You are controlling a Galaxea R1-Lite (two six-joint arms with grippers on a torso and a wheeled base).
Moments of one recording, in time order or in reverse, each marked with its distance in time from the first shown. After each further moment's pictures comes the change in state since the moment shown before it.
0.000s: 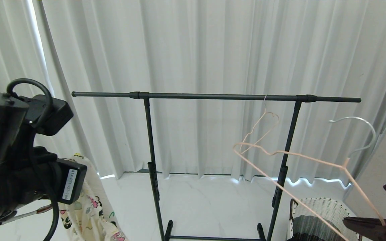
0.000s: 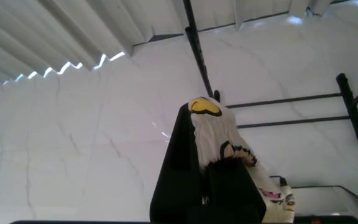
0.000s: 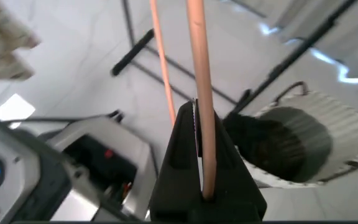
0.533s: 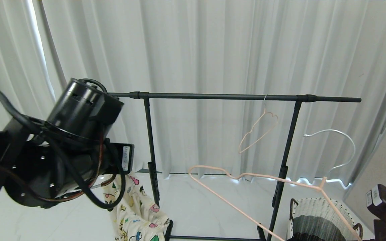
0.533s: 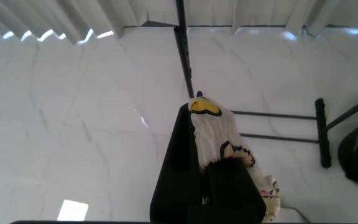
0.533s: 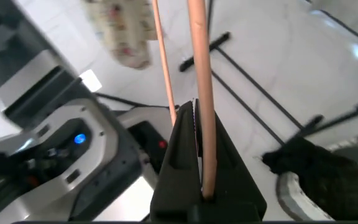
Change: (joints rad) left arm -0.014 0.271 -0.140 -0.034 0.065 -0.268; right arm 0.251 0.041 0.017 -0.070 0.138 0.113
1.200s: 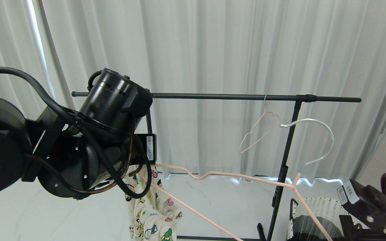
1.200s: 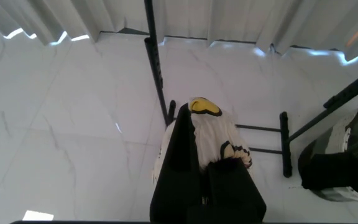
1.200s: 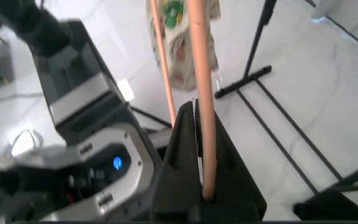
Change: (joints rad) left arm -0.089 0.074 -0.108 0.000 0.008 -0.102; right arm 0.146 0.150 -0.006 -0.265 0.069 0.072
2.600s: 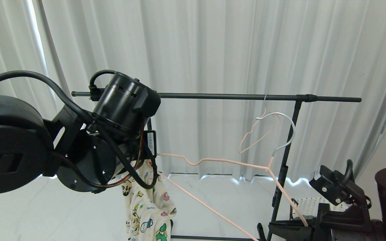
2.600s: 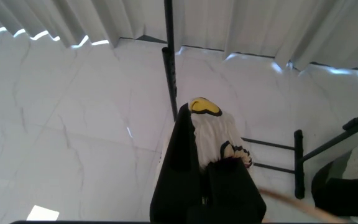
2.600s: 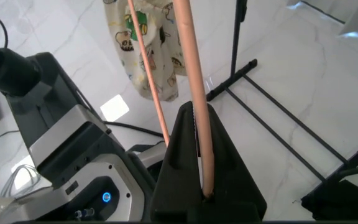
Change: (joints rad) left arm 0.016 0.037 -0.009 -0.029 0.087 -0.013; right arm -0.023 0.150 -0.007 -0.148 -0.099 0.111
